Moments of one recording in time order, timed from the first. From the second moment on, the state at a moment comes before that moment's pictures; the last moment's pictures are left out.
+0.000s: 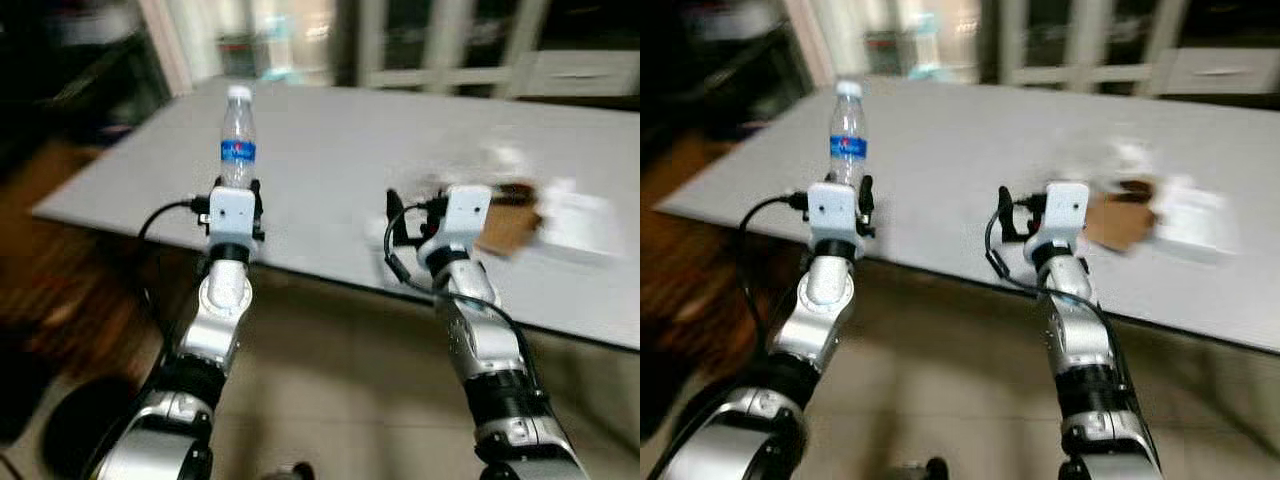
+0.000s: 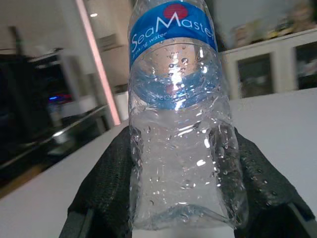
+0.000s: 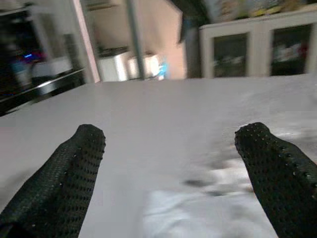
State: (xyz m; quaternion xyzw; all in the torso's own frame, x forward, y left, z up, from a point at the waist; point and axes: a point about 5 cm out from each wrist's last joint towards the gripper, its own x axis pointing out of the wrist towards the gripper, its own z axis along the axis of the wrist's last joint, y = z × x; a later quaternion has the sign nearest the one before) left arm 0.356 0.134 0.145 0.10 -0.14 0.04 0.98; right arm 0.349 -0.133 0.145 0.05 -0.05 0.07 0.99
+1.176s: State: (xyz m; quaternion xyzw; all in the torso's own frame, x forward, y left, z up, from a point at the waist) left arm 0.355 0.133 0.147 0.09 -0.14 0.04 0.99; right arm 0.348 -0.132 0.140 0.04 -0.04 0.08 1.00
